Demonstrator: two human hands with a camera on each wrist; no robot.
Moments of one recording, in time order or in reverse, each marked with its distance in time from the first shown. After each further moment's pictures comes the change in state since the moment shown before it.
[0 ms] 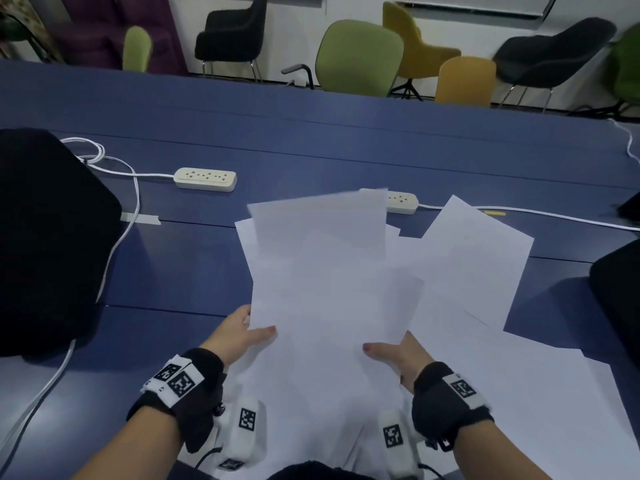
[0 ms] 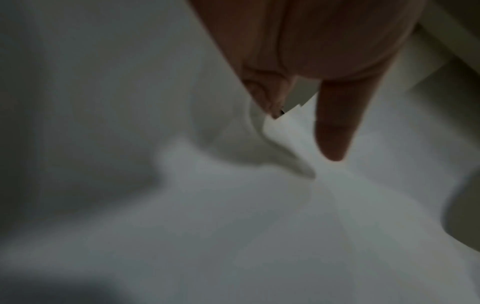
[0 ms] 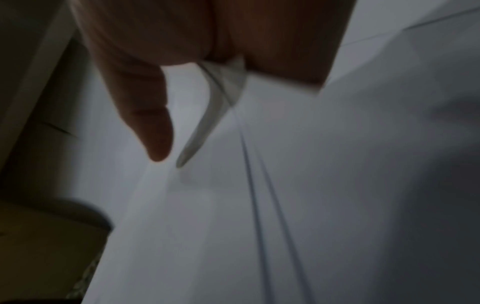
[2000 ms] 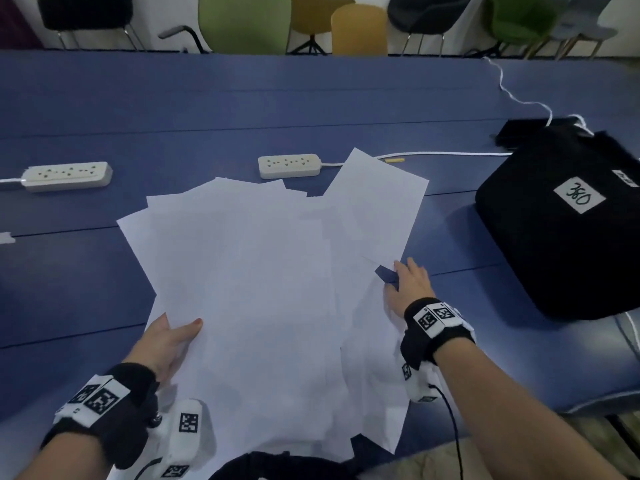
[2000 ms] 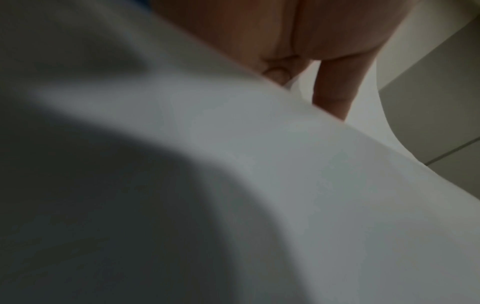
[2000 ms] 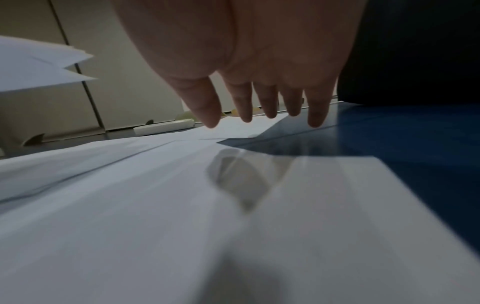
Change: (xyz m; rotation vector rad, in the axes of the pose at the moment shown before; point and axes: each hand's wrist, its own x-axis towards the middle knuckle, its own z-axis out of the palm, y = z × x) left_hand 0.002 0.003 0.053 -0.144 -0.003 -0.049; right_hand -0.005 0.008 -0.142 -1.013 0.612 -0.002
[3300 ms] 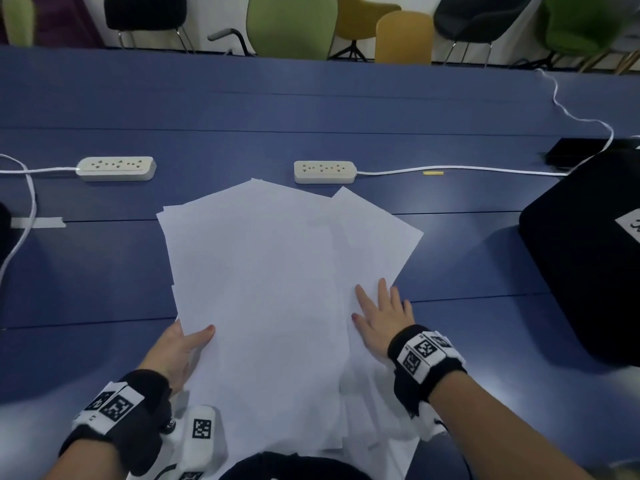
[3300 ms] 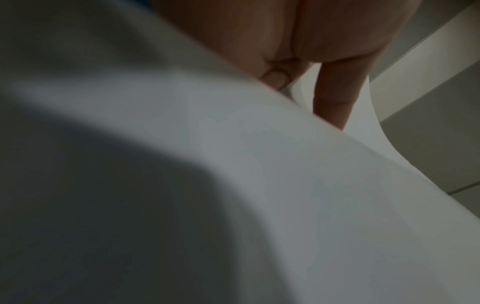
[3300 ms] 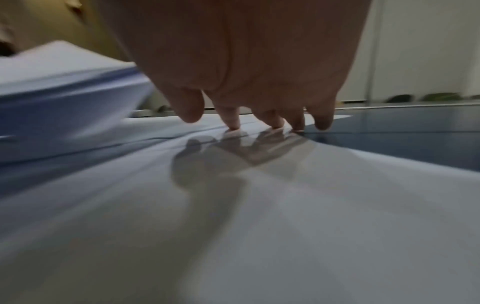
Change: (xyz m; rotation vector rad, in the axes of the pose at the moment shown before) left_hand 0.004 -0.015 -0.019 -0.176 0.040 -0.006; right_hand -0.022 -0.053 0.040 -0.321 -0.297 -0.294
